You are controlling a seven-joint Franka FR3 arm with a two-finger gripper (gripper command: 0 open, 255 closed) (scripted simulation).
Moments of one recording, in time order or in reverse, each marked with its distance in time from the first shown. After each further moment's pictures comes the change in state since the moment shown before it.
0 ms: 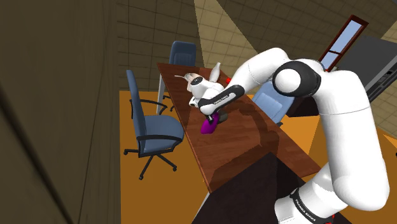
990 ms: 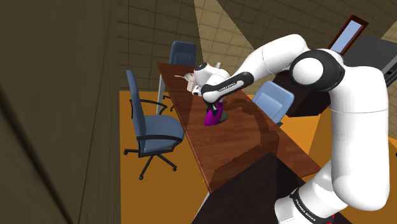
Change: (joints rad) arm -0.001 -0.155 0.012 -0.045 0.024 -0.099 -0.060
